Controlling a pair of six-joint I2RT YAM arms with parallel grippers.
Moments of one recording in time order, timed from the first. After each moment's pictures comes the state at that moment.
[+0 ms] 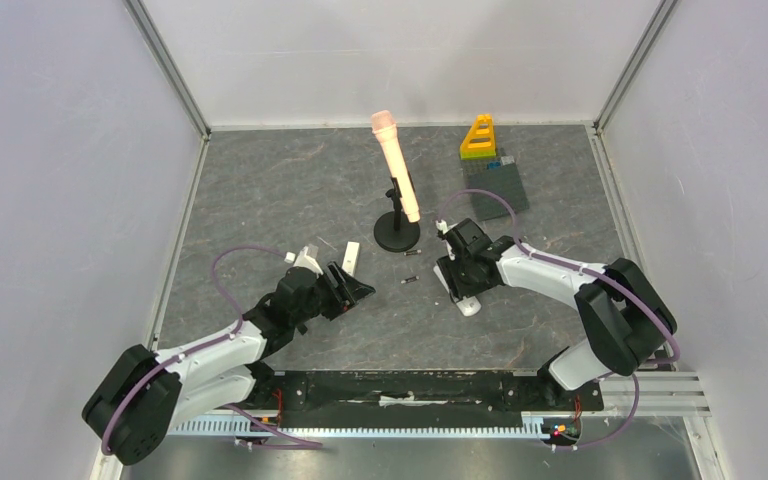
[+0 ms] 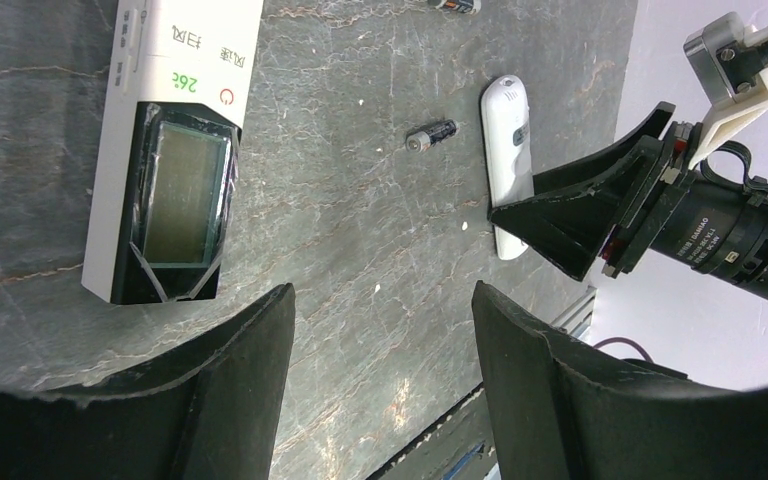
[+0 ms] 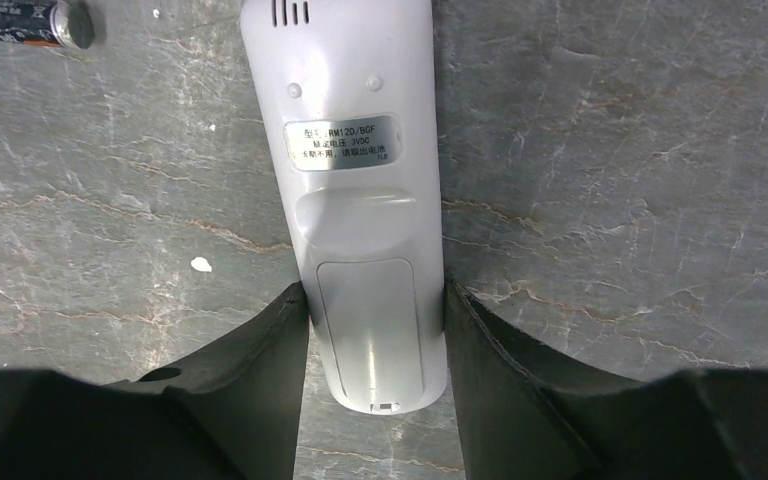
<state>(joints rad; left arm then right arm) -0.64 0.99 0.20 0.27 0.10 -1.10 0.62 1.52 0.81 -0.49 0.05 0.22</state>
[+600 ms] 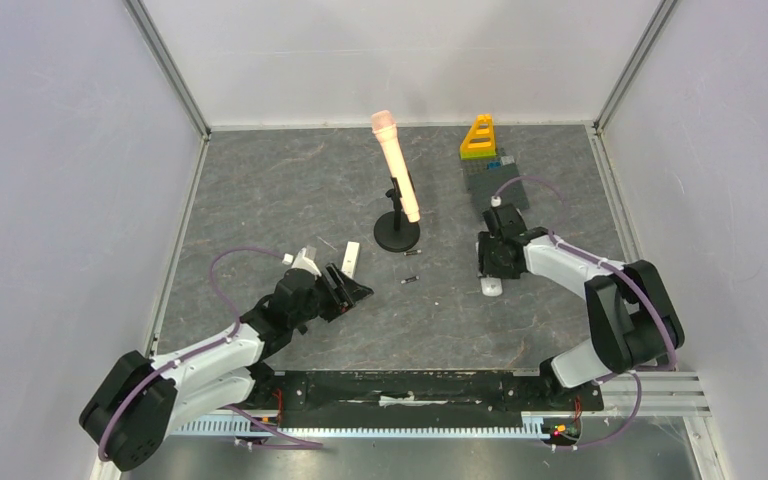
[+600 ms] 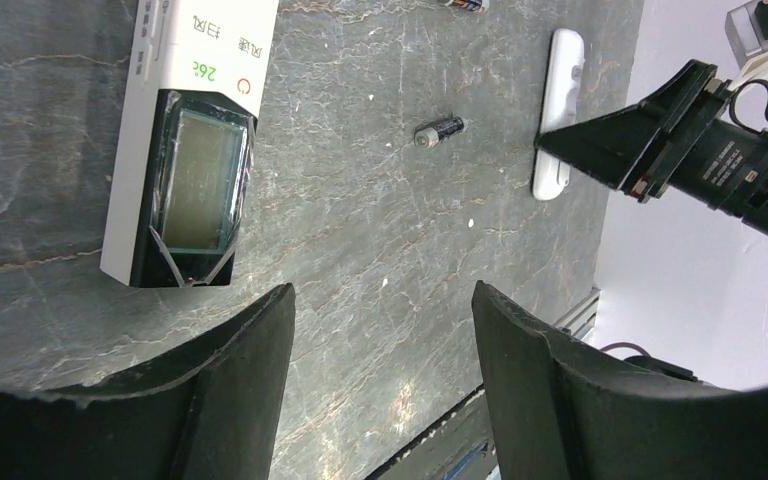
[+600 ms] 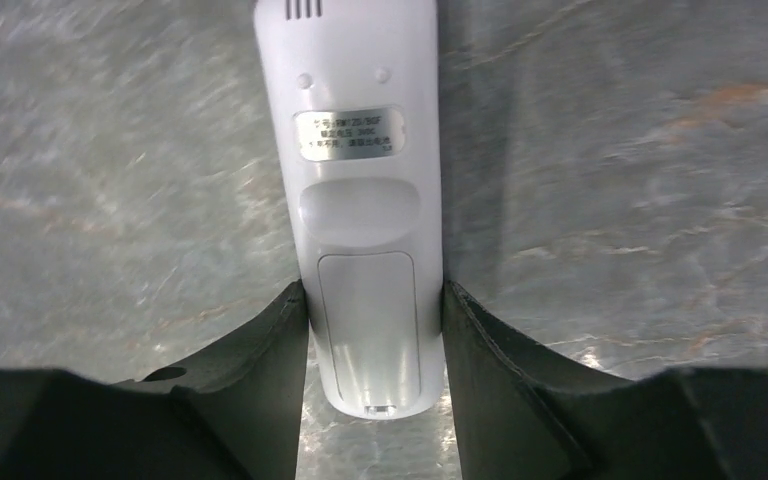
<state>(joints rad) -0.64 0.95 0.19 0.23 0.09 -1.10 0.38 1.51 0.78 -0.44 0.13 0.38</state>
